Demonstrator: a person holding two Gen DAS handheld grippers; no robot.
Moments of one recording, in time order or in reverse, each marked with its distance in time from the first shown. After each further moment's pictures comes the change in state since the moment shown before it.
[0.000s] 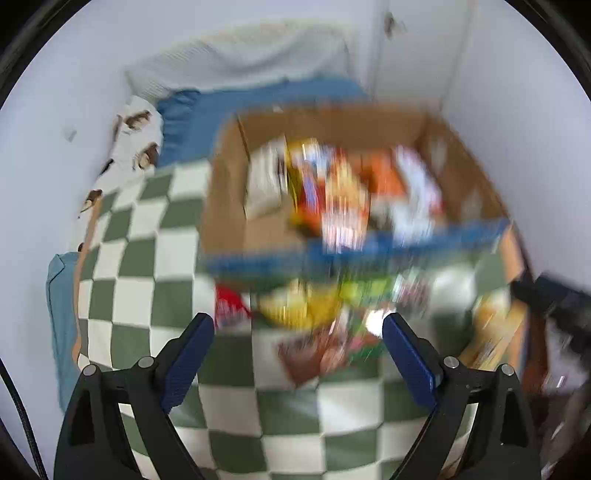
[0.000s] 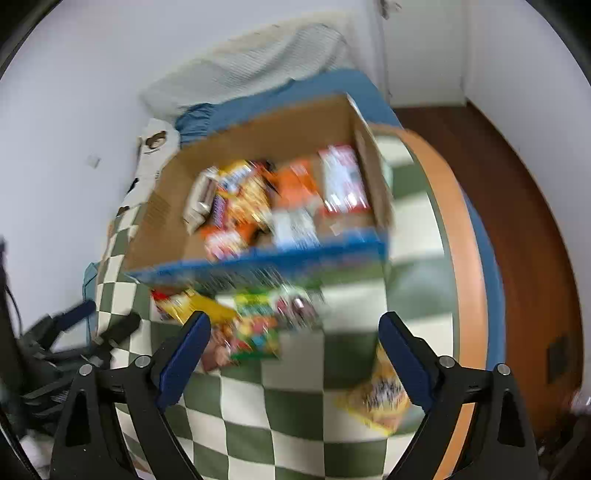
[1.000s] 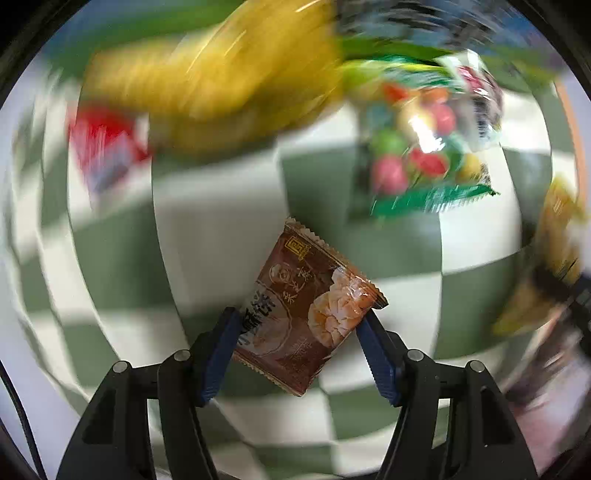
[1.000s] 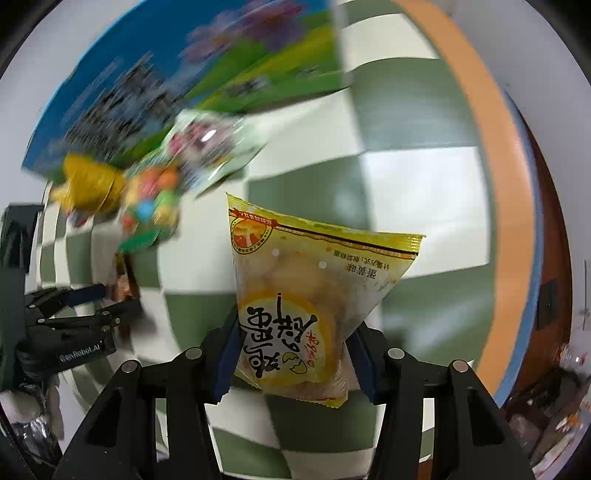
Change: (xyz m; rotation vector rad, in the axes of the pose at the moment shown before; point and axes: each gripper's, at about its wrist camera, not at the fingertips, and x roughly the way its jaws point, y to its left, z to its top) left arm 0.140 -0.003 -0.085 -0.015 0.463 -0.114; right arm 0.111 -0.035 -0.105 -0.006 0.285 -0.092
